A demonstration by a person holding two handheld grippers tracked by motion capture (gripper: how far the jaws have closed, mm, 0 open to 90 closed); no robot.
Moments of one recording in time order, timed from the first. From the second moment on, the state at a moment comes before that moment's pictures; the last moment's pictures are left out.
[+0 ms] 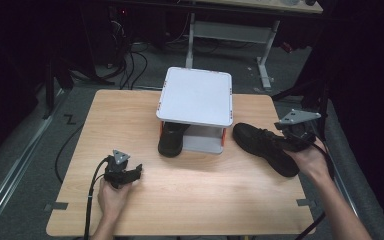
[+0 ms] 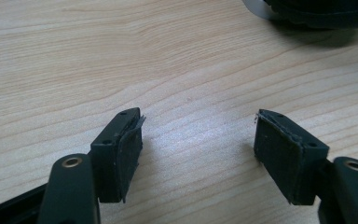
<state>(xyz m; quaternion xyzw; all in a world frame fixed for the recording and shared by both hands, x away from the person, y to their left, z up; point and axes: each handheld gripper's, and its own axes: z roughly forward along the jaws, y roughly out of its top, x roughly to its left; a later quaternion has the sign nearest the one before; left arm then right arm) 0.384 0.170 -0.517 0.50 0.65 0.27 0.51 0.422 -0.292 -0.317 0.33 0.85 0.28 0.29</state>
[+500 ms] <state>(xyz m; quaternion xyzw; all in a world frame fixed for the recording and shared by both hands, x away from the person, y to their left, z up) 0.384 0.170 -0.517 0.50 0.64 0.27 0.51 0.418 -0.354 -0.363 0.35 0.89 0.14 0.24</state>
